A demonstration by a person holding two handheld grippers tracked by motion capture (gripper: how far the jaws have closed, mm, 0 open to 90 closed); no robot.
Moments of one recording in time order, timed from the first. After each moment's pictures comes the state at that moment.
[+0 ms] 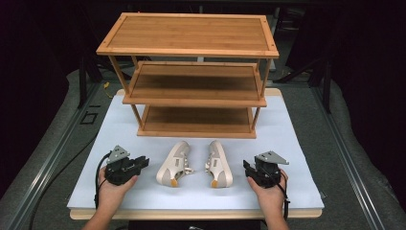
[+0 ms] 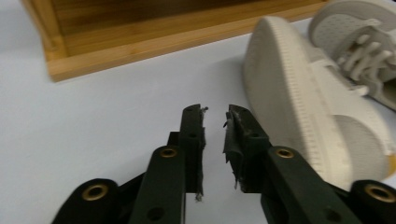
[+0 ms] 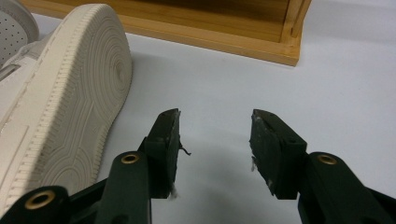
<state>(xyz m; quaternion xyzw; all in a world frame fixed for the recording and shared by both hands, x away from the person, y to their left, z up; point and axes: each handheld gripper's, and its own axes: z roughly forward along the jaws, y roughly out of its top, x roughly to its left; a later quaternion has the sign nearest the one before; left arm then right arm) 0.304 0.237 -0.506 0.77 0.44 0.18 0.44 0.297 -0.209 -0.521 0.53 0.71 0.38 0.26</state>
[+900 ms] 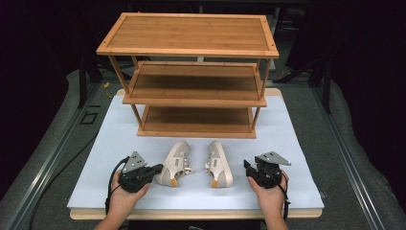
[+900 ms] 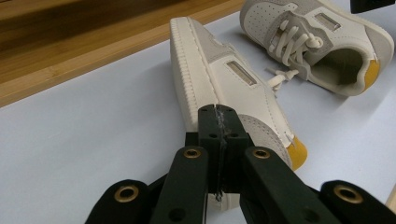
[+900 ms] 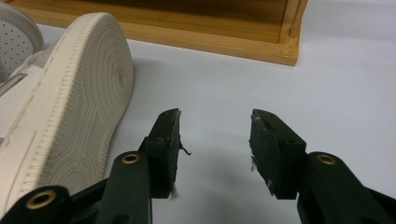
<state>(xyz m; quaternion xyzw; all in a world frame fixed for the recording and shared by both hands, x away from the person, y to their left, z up) 0.286 0.198 -0.501 0.80 0.37 0.17 0.44 0.295 -0.211 -0.520 0.53 0.70 0.40 0.25</state>
